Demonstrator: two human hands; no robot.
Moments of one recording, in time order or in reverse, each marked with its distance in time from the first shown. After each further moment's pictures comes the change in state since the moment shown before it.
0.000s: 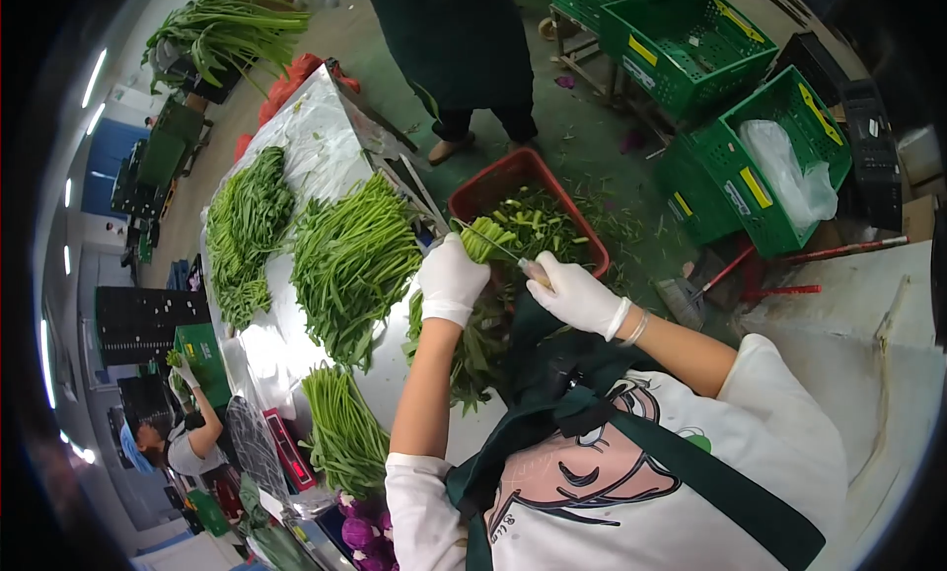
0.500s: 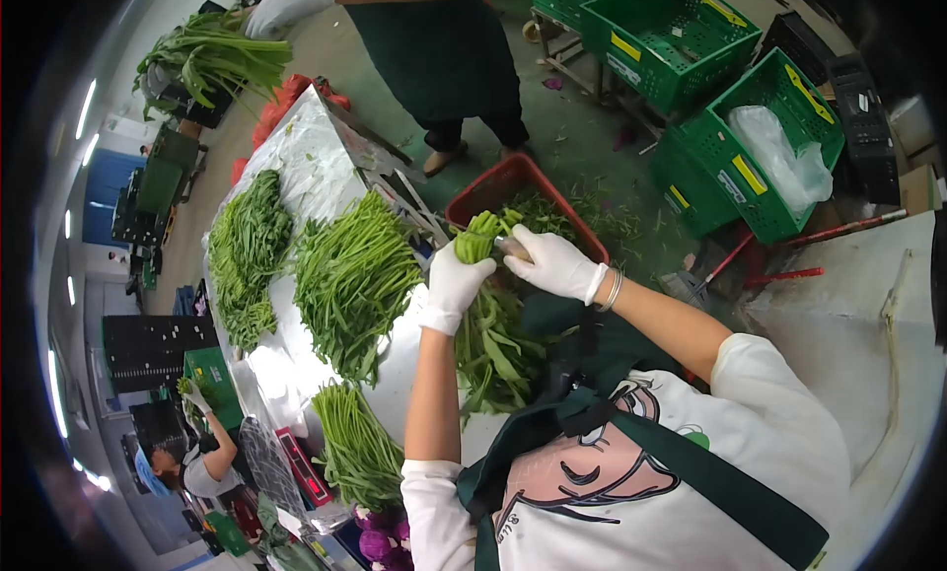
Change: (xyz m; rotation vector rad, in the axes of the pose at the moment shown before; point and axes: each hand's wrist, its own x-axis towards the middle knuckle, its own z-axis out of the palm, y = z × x) left_hand 0.009 -0.014 0.010 -0.794 -0.183 0.054; right_hand 0.036 -0.002 -0.020 -0.115 0.003 -0.115
